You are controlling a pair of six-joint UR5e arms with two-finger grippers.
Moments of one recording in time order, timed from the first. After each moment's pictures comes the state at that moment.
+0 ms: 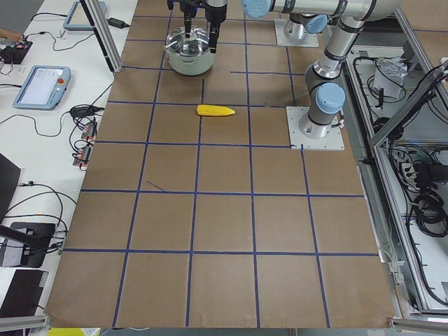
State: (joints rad) left arm -1.53 -1.52 -1.58 -1.57 1.50 0.12; right arm 1.84 -1.13 1.40 -1.97 -1.59 0.18
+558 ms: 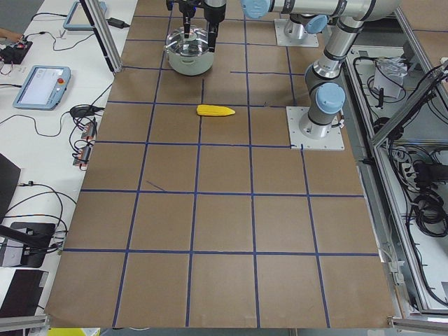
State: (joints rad) left arm -1.52 -1.52 -1.57 -1.56 1.48 0.13; right arm 1.84 -1.12 1.39 -1.97 -1.60 0.17
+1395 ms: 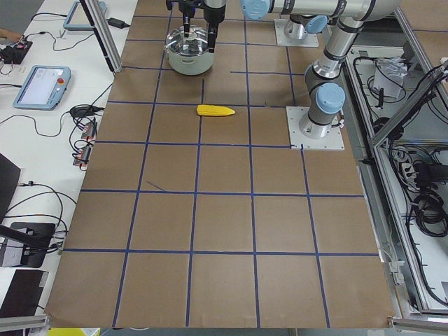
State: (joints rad) left arm -1.52 -1.52 -1.58 -1.56 1.48 0.14; right arm 1.84 -1.12 1.38 -1.95 -1.60 0.17
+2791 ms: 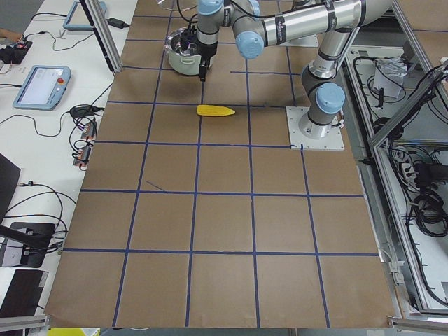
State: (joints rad) left arm -1.40 -1.57 -1.83 -1.22 1.48 0.33; right arm 1.58 -1.13 1.04 -1.55 -1.59 0.00
